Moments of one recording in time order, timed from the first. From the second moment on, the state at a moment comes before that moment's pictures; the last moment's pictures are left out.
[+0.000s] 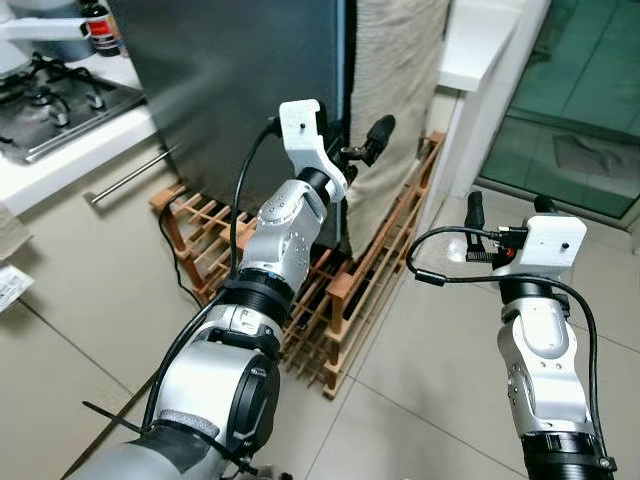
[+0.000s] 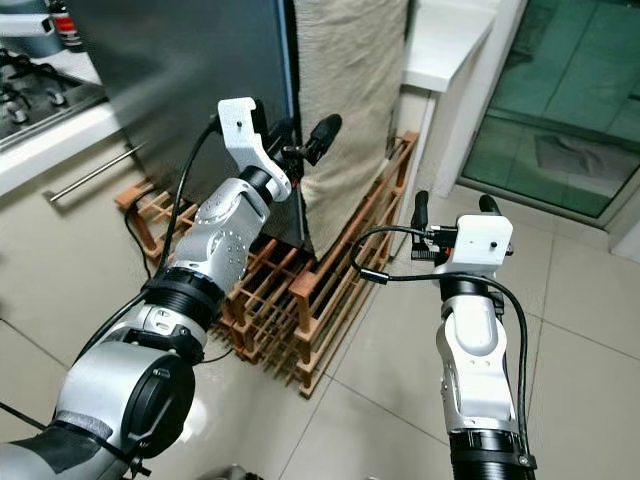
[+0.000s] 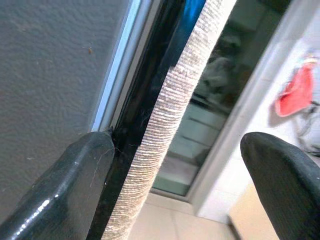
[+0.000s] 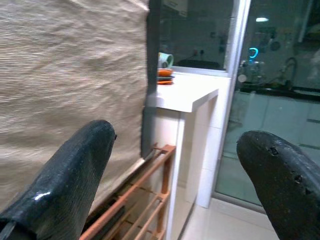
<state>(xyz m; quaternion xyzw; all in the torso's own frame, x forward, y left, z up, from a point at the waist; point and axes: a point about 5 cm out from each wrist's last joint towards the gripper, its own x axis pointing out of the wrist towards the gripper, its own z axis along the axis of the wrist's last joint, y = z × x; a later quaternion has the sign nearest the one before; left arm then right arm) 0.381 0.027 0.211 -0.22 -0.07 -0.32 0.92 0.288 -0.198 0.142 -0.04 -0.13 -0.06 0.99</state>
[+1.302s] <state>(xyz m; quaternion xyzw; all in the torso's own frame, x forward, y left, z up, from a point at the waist) 0.342 0.143 0.144 -0.17 -0.04 -0.05 0.98 0.276 -0.204 0.141 -0.05 -0.14 -0.07 0.99</state>
